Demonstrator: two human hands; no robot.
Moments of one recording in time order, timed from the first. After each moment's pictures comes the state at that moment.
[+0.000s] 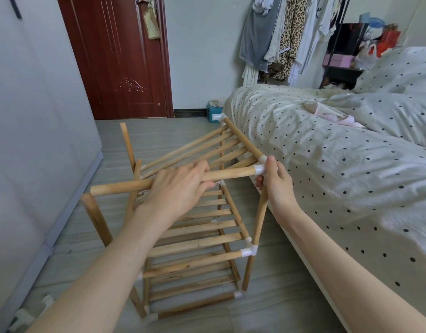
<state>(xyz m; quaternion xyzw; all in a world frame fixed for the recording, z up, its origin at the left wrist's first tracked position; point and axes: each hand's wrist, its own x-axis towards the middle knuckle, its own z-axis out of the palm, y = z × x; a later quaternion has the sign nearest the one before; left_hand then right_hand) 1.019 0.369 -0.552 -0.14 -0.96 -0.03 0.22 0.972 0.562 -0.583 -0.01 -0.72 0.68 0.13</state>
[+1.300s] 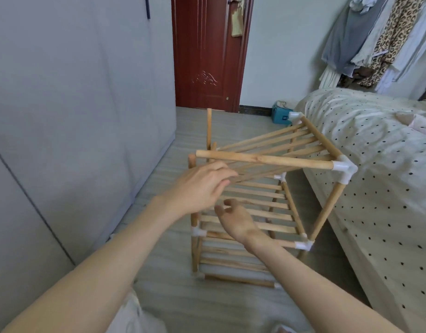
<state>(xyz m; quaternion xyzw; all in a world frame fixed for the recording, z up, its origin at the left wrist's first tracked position) 1.122 0.282 -0.564 -0.15 -0.96 -0.14 0.18 1.094 0.403 -0.617 0.13 -0.87 0.44 -0.20</state>
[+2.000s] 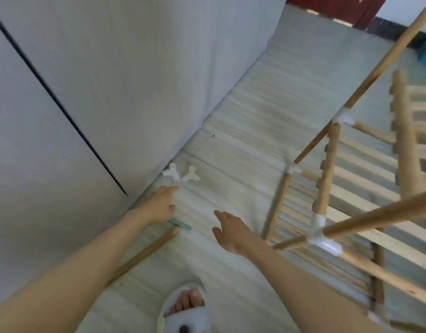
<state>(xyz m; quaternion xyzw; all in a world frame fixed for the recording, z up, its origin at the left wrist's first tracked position) 1.175 0.007 -0.916 0.31 -0.89 -0.28 -0.18 1.065 0.193 -0.892 0.39 -0.83 0.02 -0.39</state>
